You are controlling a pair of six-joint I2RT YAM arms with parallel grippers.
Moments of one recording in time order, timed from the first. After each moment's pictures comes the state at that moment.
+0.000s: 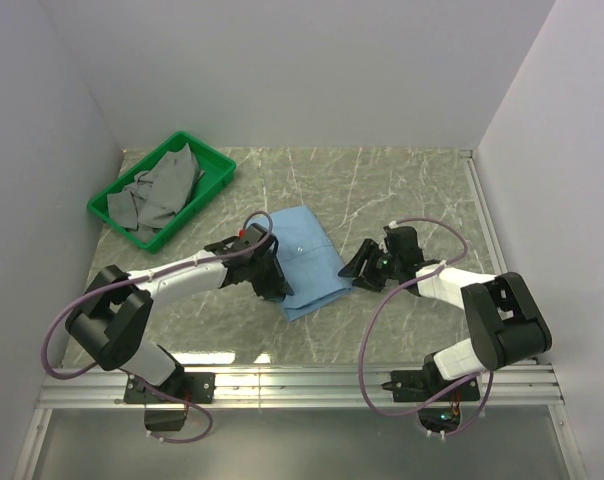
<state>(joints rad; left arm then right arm) -0.70 1.50 0.85 -0.37 0.18 -1.10 0.29 1.45 0.54 0.07 -0.42 0.82</state>
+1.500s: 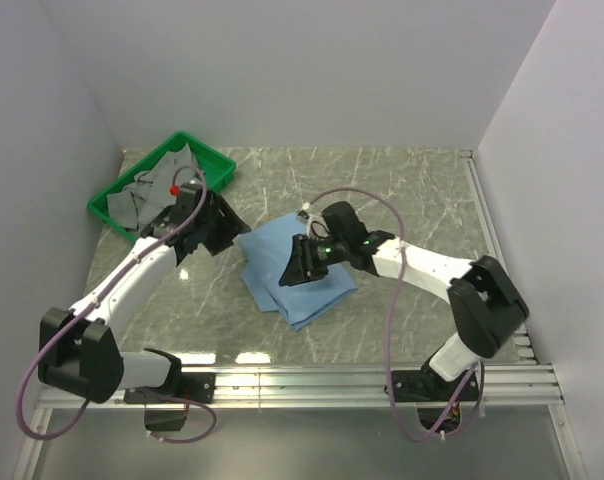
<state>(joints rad) -0.33 1.27 0.97 -0.49 0.05 -0.95 0.67 1.54 0.96 -0.12 -0.68 0.65</state>
